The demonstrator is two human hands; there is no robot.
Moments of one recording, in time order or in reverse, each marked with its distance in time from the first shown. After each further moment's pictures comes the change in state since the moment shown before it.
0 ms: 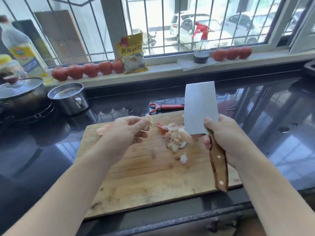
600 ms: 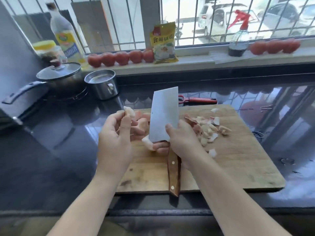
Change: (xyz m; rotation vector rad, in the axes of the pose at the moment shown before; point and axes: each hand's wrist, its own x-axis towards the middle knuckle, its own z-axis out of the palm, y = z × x) left_hand -0.073 -0.040 -0.037 -0.039 0.582 0.382; right_hand -0.032 0.026 0.144 -0.091 -0.317 0.034
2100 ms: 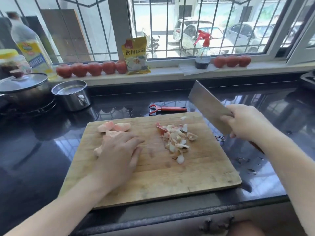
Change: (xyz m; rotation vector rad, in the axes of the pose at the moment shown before) left_hand 0.004 -0.022 0.037 0.896 -0.479 0.664; right_hand -0.006 -0.045 -0.224 -1.136 0.430 -0.082
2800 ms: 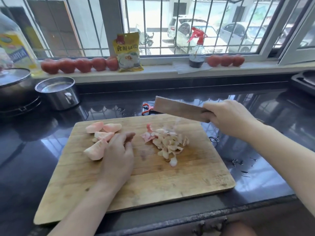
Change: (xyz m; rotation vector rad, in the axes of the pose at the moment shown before) left_hand 0.018 0.021 0.038 -0.455 0.137 -0.495; right_hand 0.044 0.011 0.019 -0.287 0.119 -0.518
